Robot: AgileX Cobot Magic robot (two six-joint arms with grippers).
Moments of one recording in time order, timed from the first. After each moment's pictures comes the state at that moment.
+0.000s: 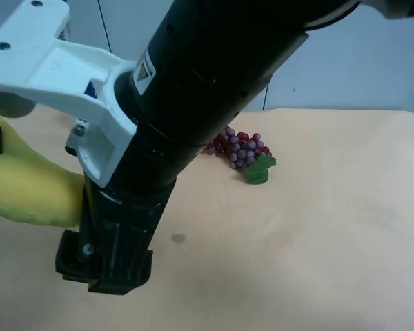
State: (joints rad) left arm 0.17 0.63 -0.68 -0.99 1.21 0.23; right arm 1.12 1.57 -1.29 0.30 0.79 -0.72
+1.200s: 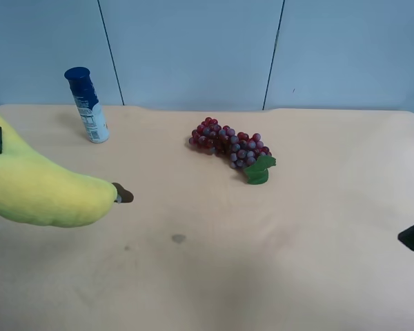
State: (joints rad) left arm 0.17 0.63 -0.68 -0.99 1.21 0.23; right arm 1.12 0.51 -0.64 0.01 1.15 -0.12
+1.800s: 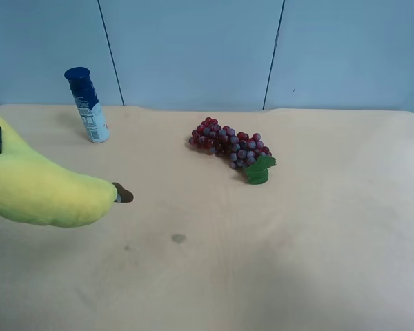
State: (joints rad) left arm 0.17 0.63 -0.68 -0.99 1.21 0.23; right arm 1.12 0.12 -0.50 -0.06 1.07 -0.03
